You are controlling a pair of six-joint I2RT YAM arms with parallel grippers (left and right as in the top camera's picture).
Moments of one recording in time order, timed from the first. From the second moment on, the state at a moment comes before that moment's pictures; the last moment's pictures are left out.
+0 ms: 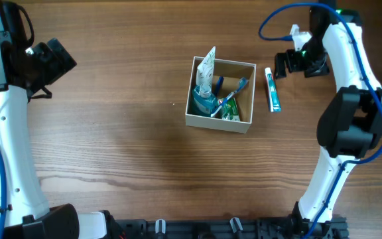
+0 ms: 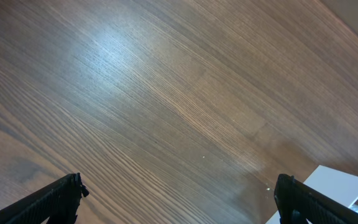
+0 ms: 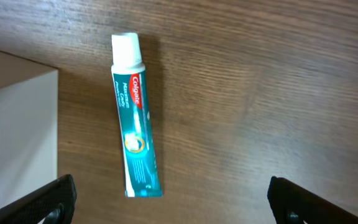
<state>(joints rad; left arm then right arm) 0.19 1.56 1.85 -1.39 -0.09 -0.47 -0.08 2.23 1.95 -1.28 -0.10 -0.23</state>
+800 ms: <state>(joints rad) 0.19 1.56 1.85 -1.39 -0.09 -0.47 0.00 2.23 1.67 -1.06 0.03 -0.24</state>
